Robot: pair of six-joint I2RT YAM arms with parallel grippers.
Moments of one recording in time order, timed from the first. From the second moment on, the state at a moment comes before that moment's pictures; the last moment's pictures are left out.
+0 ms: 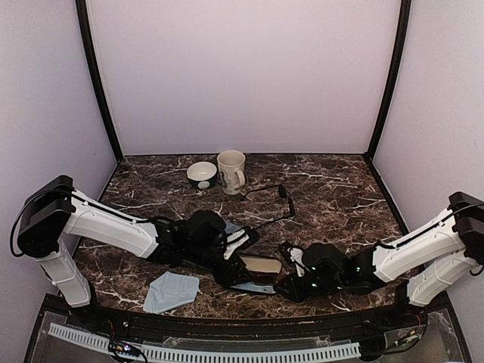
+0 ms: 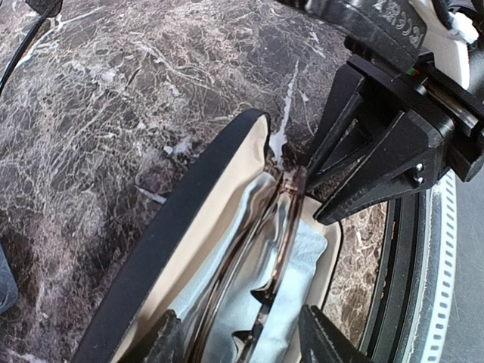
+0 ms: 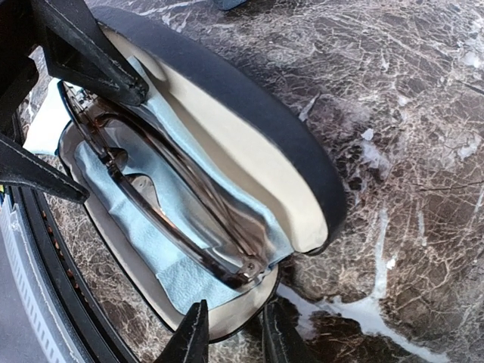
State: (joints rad) left arm -1.06 1.70 0.84 0.07 0.29 -0.14; right arm 1.22 1.42 0.43 0.21 0.03 0.66
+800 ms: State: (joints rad) left arm -1.09 1.52 0.71 0.12 0.23 -0.10; right arm 1.23 1.42 0.44 0.17 0.06 0.65
